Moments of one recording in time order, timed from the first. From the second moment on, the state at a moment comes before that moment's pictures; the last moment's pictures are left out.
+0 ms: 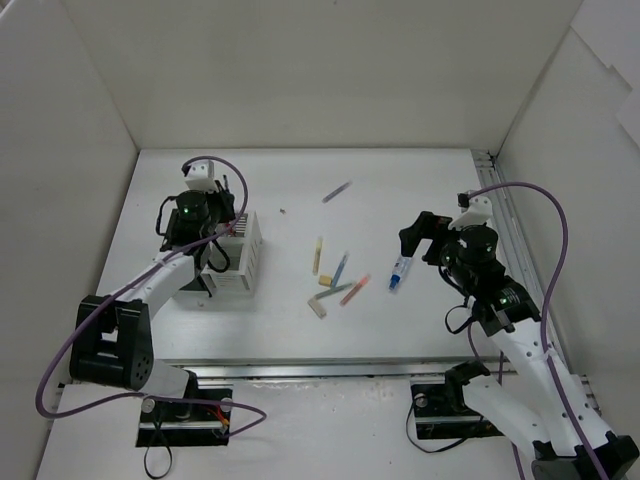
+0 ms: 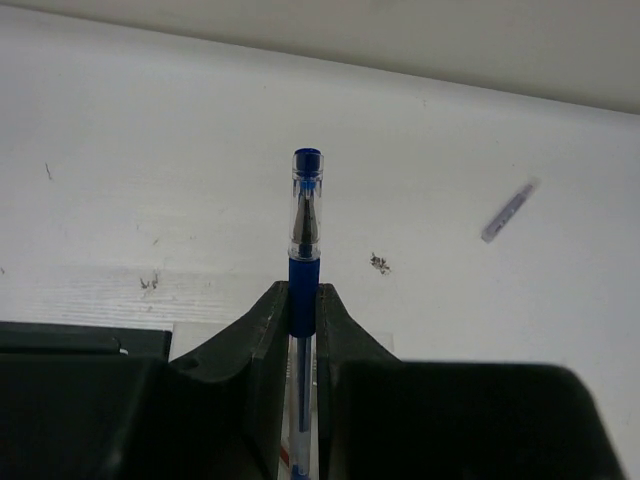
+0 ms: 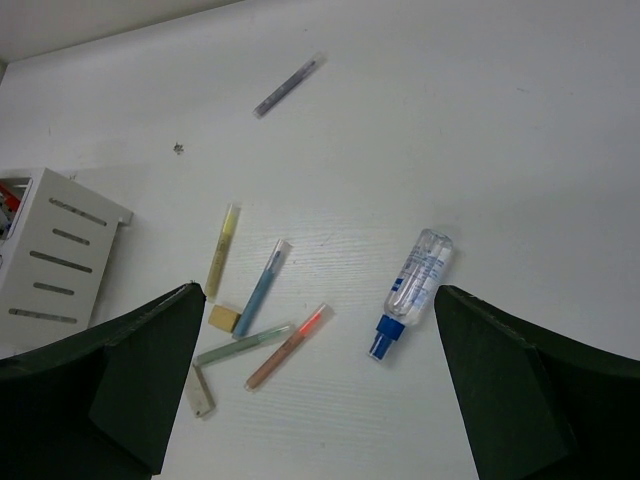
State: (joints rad) left arm -0.17 1.44 0.87 0.36 -0.01 -0.27; right arm 0.33 0.79 0.82 -0.37 0.11 0.41
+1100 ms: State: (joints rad) left arm -0.54 1.60 1.34 -0.24 0.04 -0.22; right arm 0.31 0.80 0.73 -0.43 0.17 0.44
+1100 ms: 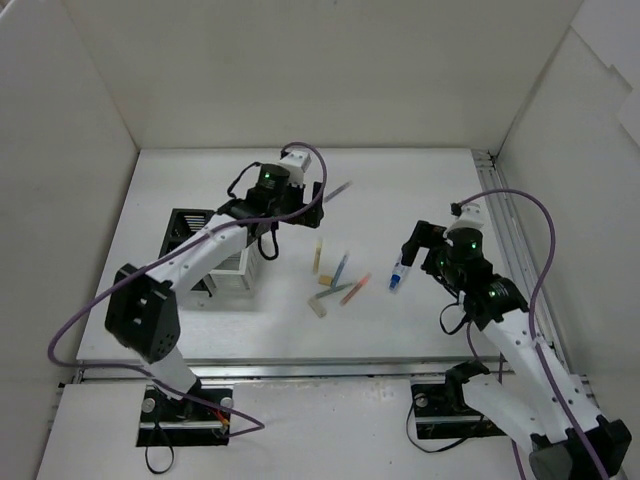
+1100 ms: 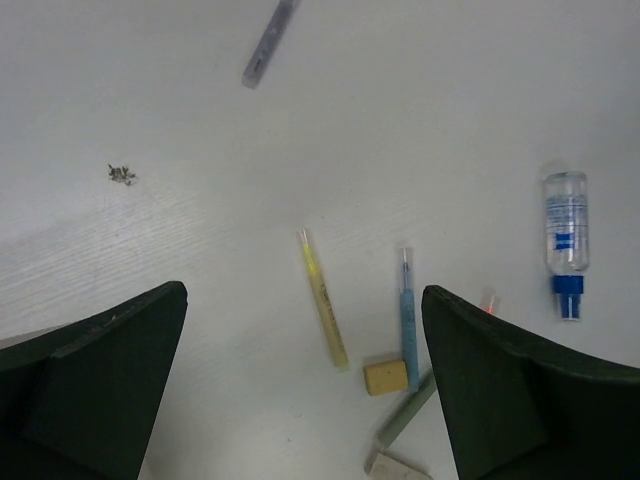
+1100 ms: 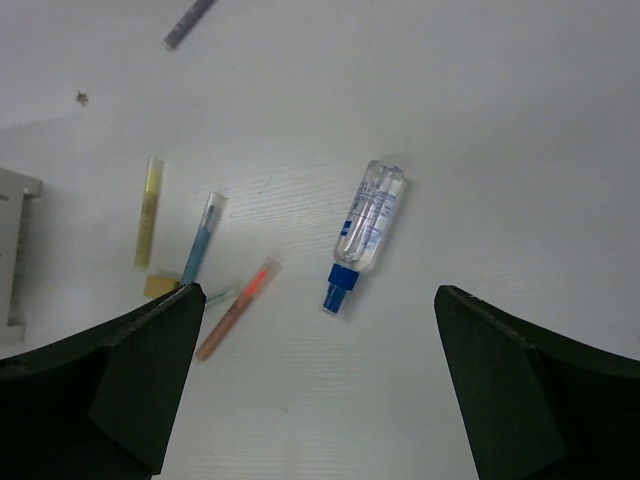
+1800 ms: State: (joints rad) left arm -0.60 2.10 1.68 -0.57 -0.04 -0.24; right arm 0.25 1.06 0.84 -0.56 0.33 0.47
